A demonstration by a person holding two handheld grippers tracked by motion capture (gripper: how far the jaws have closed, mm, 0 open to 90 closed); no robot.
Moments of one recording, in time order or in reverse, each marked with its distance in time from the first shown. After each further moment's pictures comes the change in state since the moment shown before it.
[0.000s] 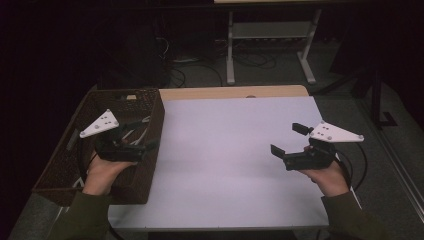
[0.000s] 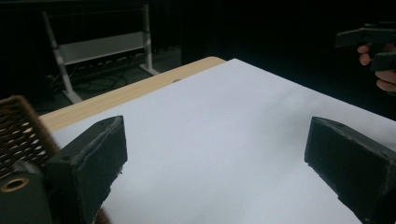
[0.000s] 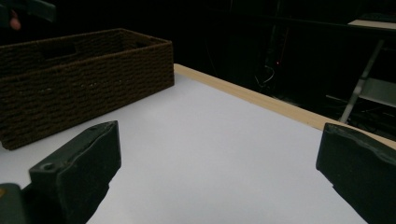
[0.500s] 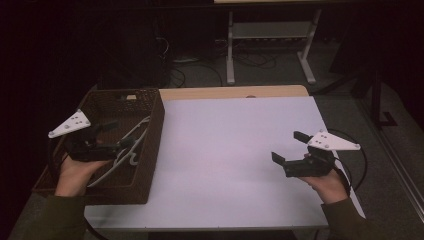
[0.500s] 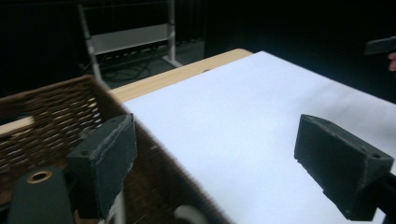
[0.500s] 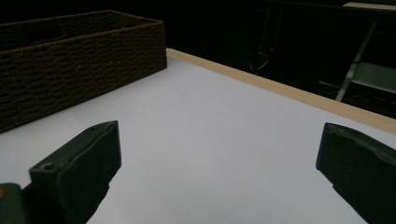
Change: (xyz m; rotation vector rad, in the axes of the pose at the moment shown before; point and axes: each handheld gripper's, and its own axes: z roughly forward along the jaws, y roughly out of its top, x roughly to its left) left arm 0.031 -0.003 -0.048 0.032 0.089 -0.016; right arm 0.002 -0.023 0.000 0.046 -0.034 0.010
